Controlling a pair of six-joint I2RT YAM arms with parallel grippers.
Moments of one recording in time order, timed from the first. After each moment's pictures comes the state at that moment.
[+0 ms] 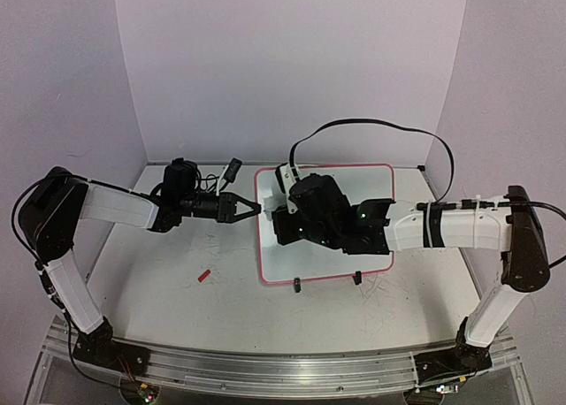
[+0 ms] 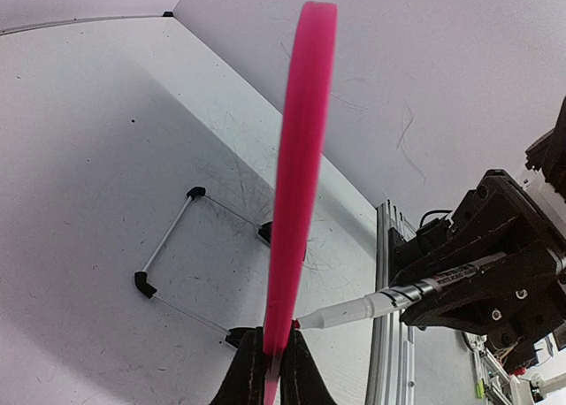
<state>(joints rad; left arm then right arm) -0.55 1.73 0.93 0.50 0.87 -0.45 1.09 1.72 1.28 -0.10 0.39 0.39</state>
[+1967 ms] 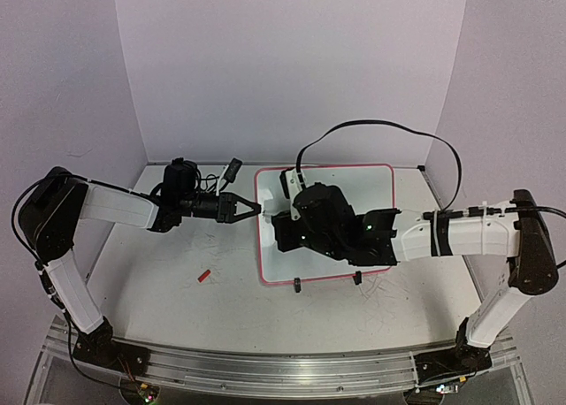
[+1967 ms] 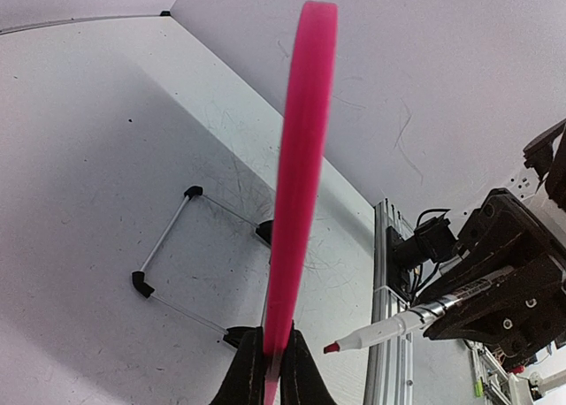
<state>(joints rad) -0.55 1.73 0.93 0.50 0.87 -0.45 1.14 1.67 1.20 -0.03 0.42 0.46</state>
